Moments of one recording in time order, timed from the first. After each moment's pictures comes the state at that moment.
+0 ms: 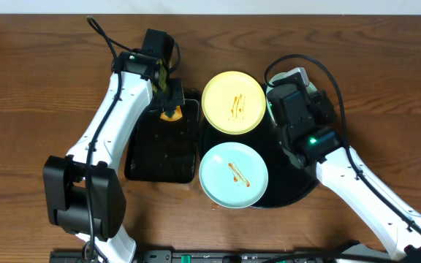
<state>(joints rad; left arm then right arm) -0.23 1.82 1.55 -1.07 0.04 -0.38 0.52 1.42 0.99 -0.39 0.90 -0.25</state>
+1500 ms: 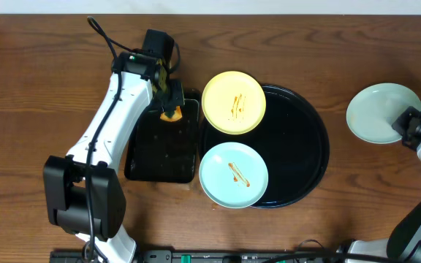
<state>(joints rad) -0.23 1.82 1.55 -1.06 0.04 -0.38 -0.48 1.60 1.01 -0.38 0.19 0.26</state>
